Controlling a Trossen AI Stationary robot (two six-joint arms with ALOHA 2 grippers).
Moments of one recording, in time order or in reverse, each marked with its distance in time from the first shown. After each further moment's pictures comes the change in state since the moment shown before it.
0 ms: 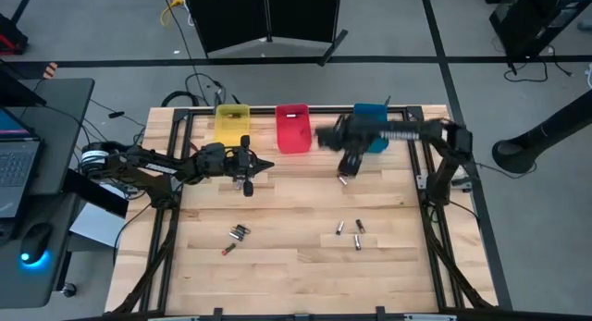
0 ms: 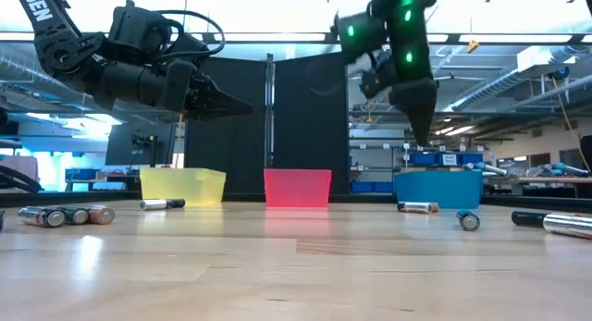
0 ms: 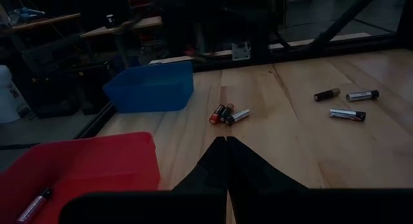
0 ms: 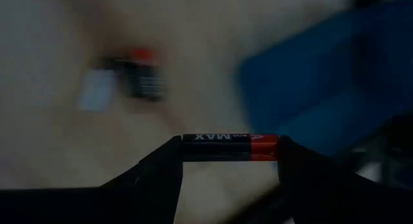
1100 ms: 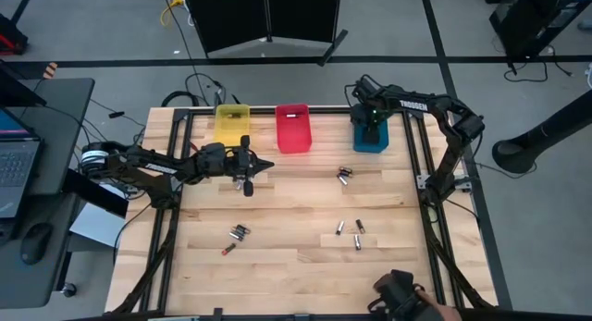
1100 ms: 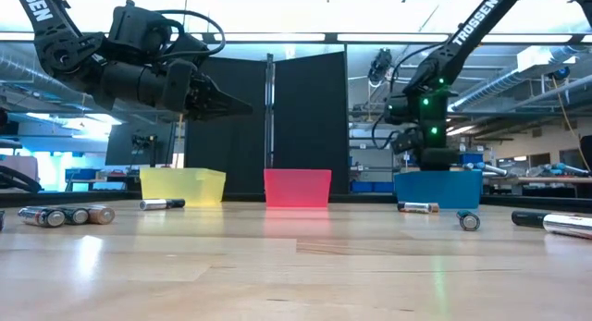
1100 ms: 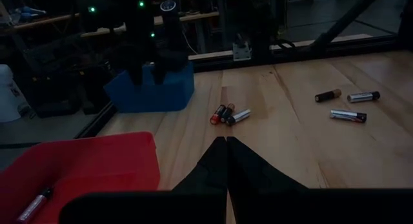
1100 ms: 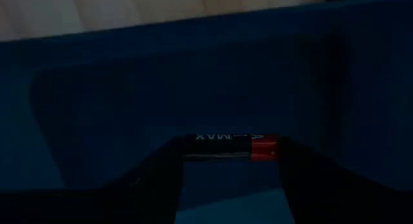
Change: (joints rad) left arm 0.000 0.000 0.000 0.002 -0.004 -0.006; right arm -0.627 0.006 -0.322 0.644 -0.245 -0.891
